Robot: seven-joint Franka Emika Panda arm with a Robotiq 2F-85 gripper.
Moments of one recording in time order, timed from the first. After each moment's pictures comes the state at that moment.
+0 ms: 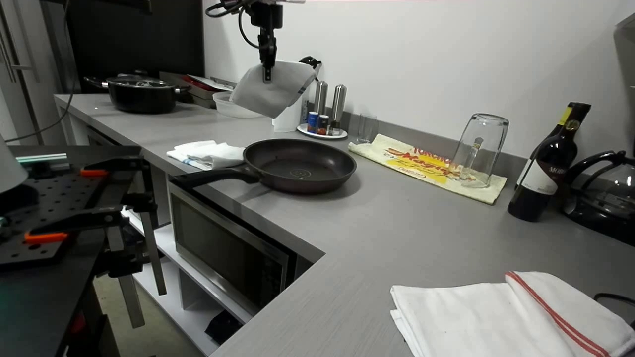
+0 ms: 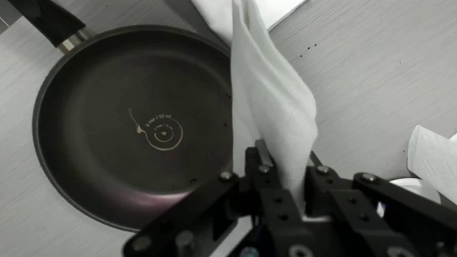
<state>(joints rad) 0.23 0.03 0.16 -2.33 0.12 2.53 0.36</state>
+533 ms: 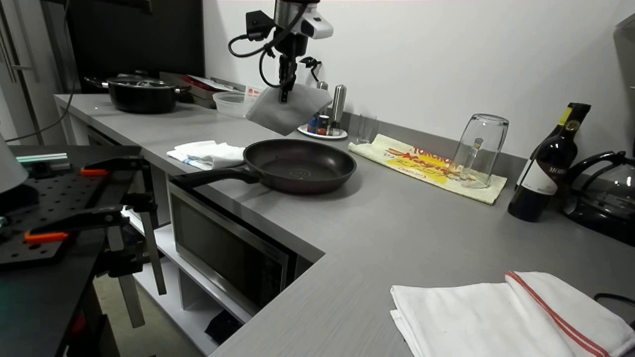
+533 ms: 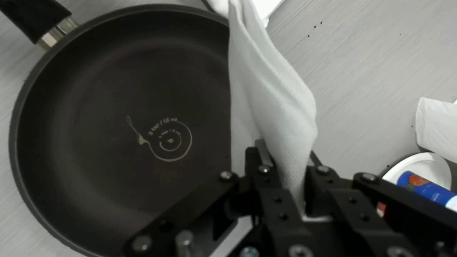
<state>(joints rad) 0.11 0.18 0.15 -2.26 0.43 2.52 0.06</state>
